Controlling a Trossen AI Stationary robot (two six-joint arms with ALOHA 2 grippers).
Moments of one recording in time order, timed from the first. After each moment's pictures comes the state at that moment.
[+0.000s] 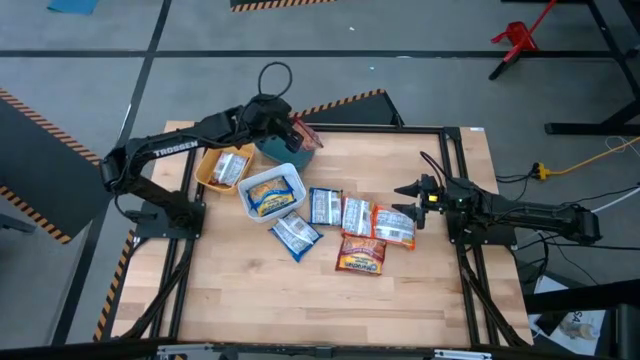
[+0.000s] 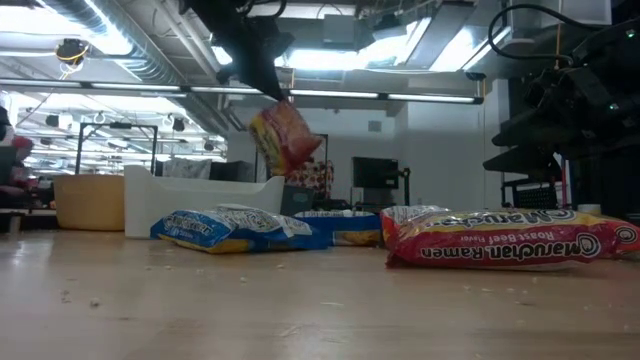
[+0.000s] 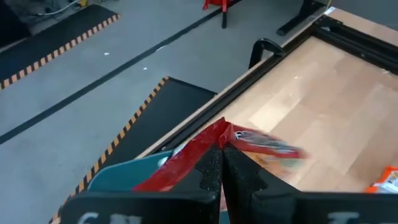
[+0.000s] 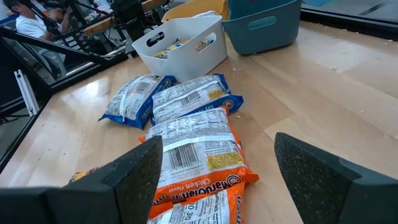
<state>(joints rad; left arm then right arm) 0.47 1.40 1.24 -0.44 -0.30 -0.20 -0.24 0.31 0.01 0.03 -0.08 0.34</state>
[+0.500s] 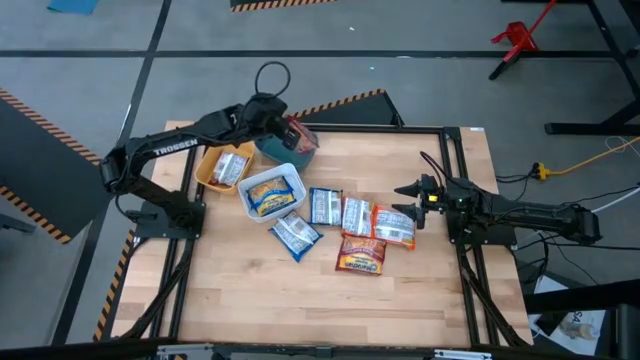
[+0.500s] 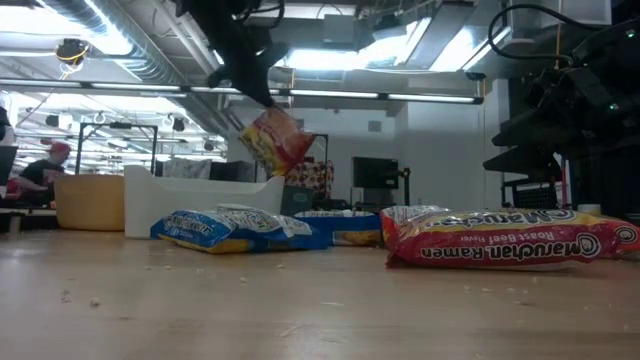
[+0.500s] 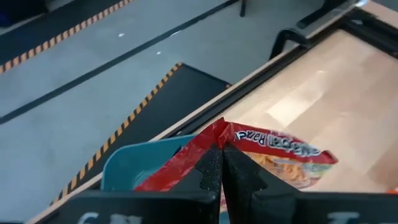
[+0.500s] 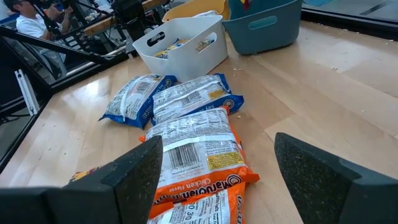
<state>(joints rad) 0.51 1.40 1.24 -0.51 -0.33 -0.27 -0.24 0.31 0.01 0.03 -0.08 0.33</state>
